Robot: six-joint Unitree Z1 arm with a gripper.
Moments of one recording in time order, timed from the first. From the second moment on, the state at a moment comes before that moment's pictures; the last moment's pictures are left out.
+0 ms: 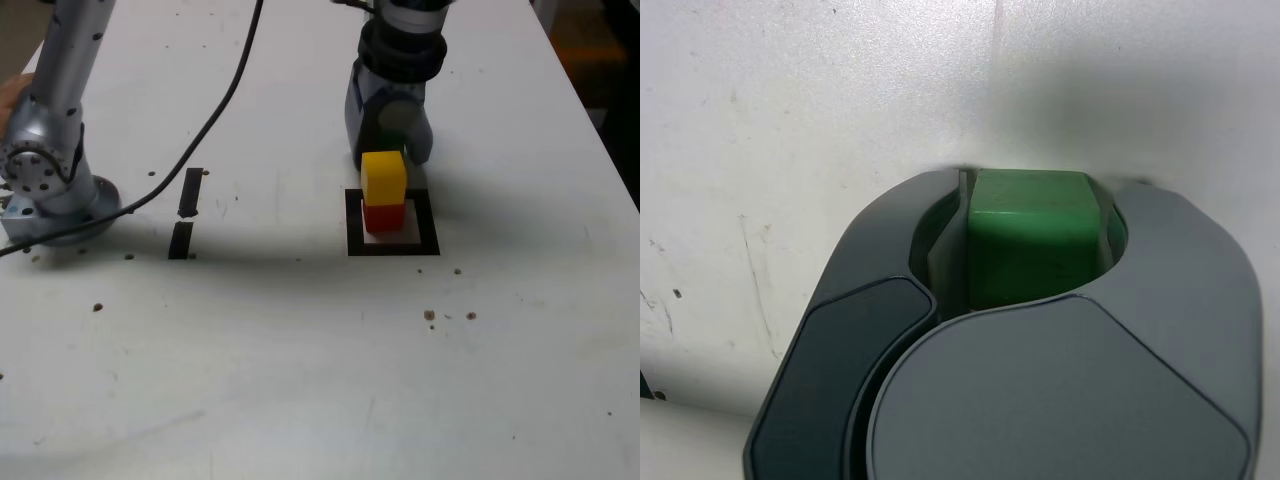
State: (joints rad) arm 0.12 2.09 -1.50 1.09 0.09 0.02
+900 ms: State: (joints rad) arm -0.21 1.85 -1.68 1.45 0.05 -0.24
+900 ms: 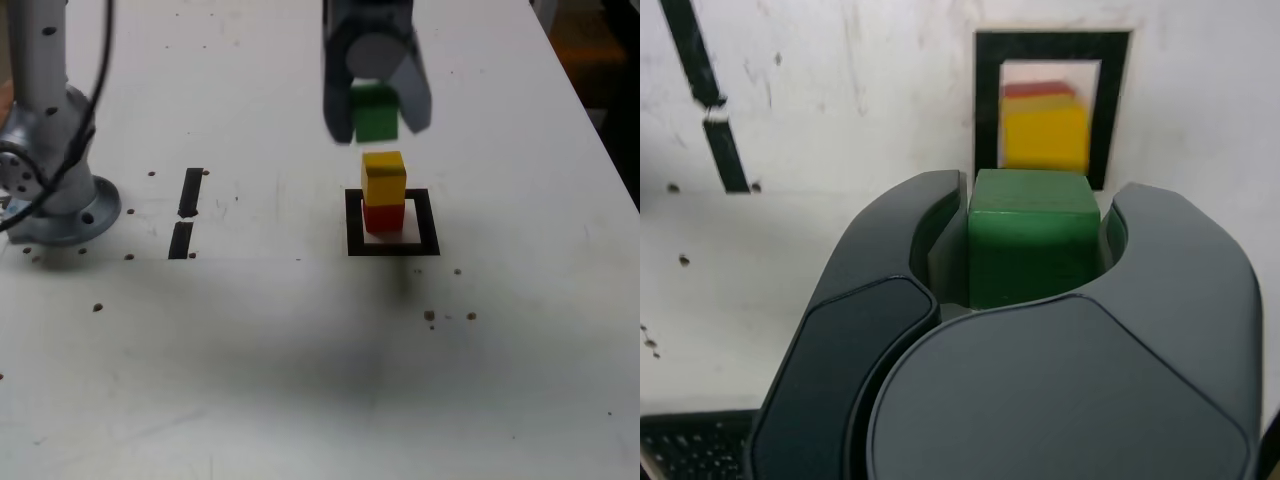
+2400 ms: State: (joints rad) arm -0.19 1.89 -1.55 1.26 0.09 -0.27
